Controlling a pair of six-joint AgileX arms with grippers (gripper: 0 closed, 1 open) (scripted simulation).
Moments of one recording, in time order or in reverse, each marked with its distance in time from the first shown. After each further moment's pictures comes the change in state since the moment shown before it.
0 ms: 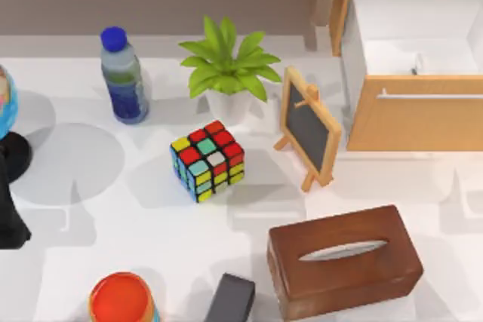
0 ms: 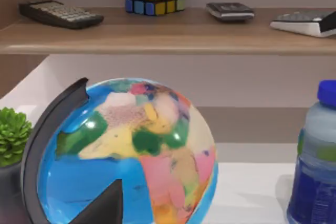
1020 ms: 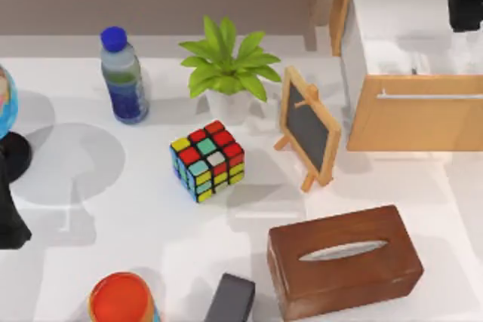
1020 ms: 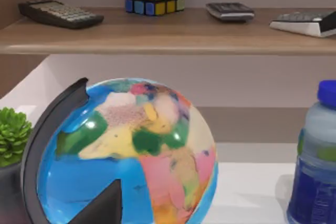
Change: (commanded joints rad) left arm 0.000 0.000 0.000 0.000 0.000 0.000; right arm 0.095 1.578 1.428 -0.842 0.012 0.095
